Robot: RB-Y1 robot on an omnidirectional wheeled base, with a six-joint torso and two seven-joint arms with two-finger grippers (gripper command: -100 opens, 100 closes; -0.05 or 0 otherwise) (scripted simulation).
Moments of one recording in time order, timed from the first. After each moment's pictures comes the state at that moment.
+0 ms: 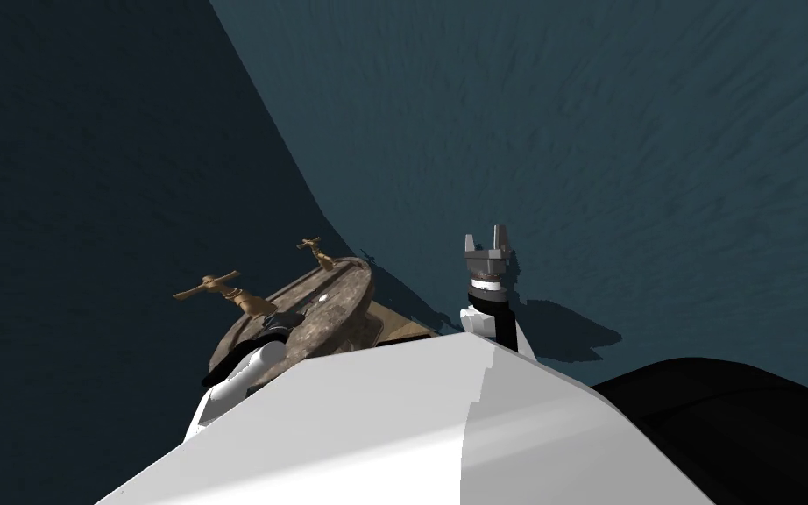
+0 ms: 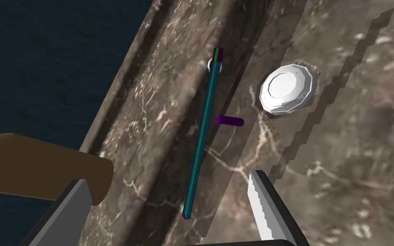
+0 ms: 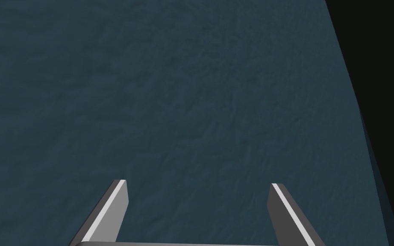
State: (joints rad) left arm 0.28 0.15 0.58 -1.73 0.55 0.41 0.45; right arm 0.47 -0.02 -0.02 -2.35 -0.01 -0.56 -0.14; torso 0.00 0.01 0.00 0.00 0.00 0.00
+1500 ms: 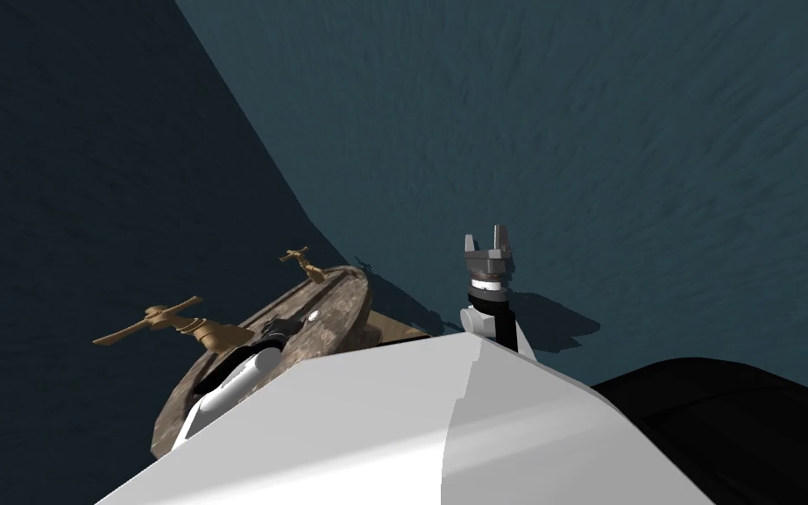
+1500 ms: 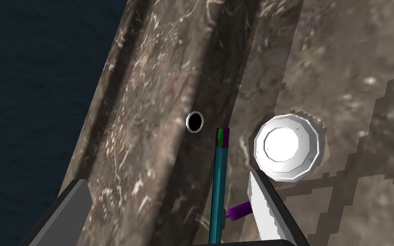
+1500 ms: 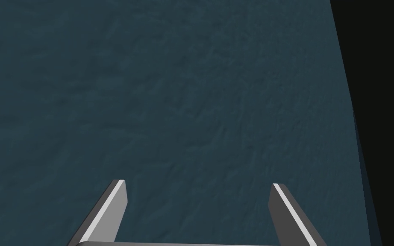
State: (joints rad) left arm 0.32 0.16 0.58 -1.73 0.54 0.47 0.40; right arm 0.47 -0.02 -0.02 -2.35 -0.01 -0.56 -0.14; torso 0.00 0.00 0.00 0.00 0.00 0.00
